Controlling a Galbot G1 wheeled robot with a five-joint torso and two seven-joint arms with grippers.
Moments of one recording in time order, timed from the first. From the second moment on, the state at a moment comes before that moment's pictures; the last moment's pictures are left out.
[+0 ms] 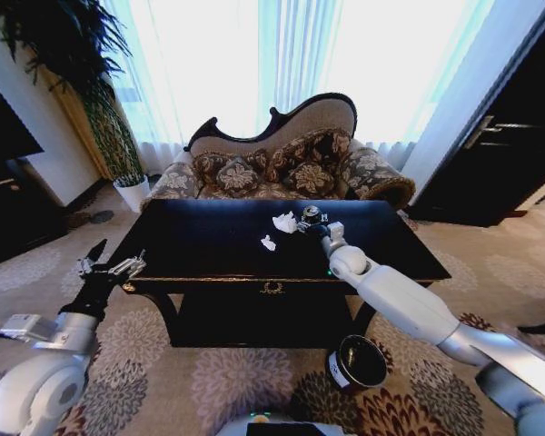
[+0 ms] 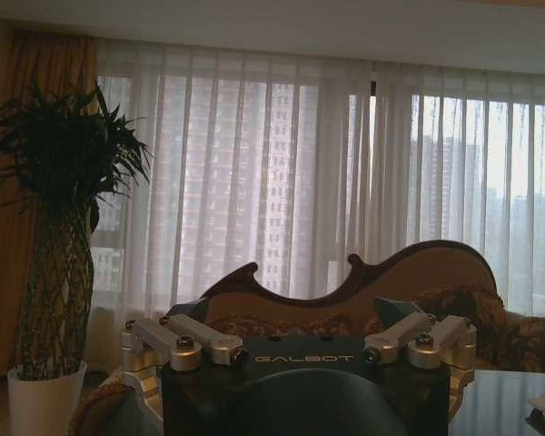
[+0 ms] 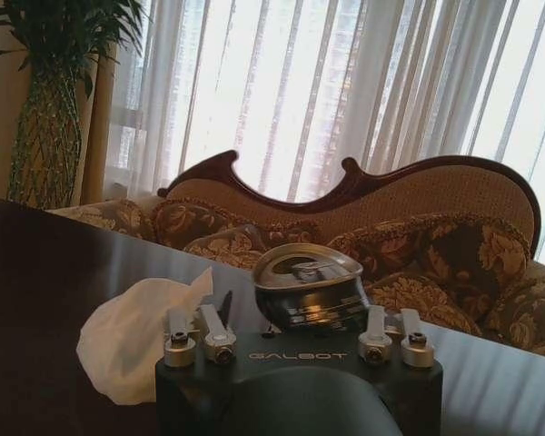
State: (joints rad) left arm 1.73 -0.98 -1.00 -2.37 -0.80 0.02 -0.09; right arm -0.35 0.84 -0.38 1.53 0.78 -0.09 0.34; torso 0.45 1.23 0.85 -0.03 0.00
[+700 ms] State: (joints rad) left arm 1.73 -0.98 -1.00 -2.37 -0.80 0.02 -0.09; right arm -0.47 0.79 -0.27 1.63 0.79 -0.08 0.36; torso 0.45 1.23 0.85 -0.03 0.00
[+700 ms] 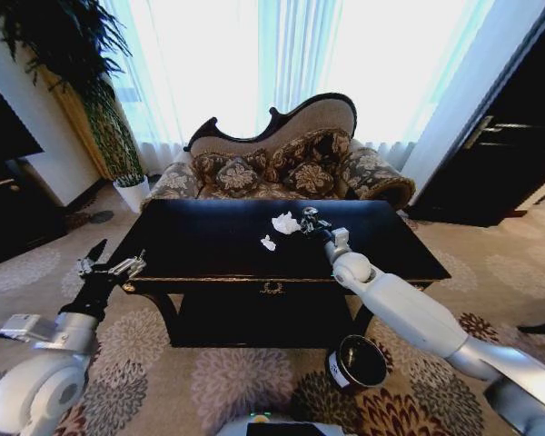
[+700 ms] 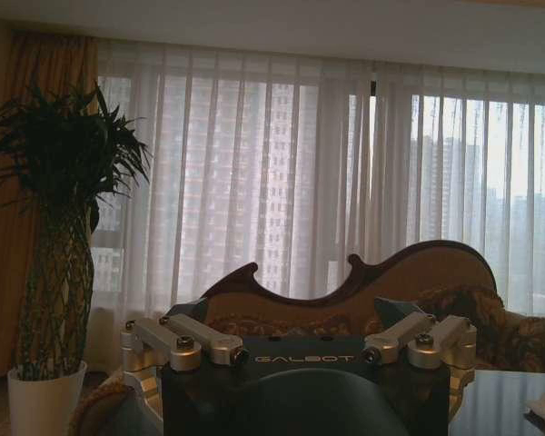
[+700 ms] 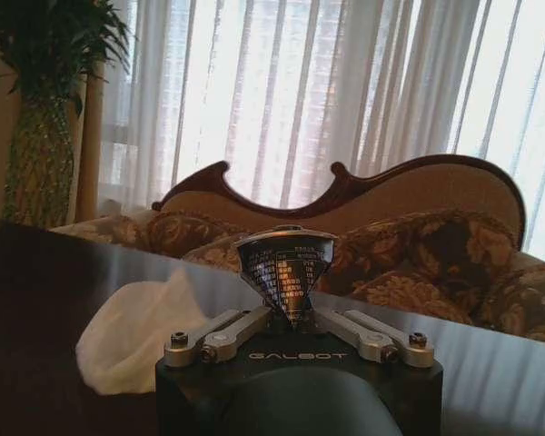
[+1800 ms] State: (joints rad) left arm 1.73 -0.98 -1.00 -2.37 -0.80 0.02 -0.09; right arm -1.55 0.90 0.78 2.18 0.61 0.12 0.19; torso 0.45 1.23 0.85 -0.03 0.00
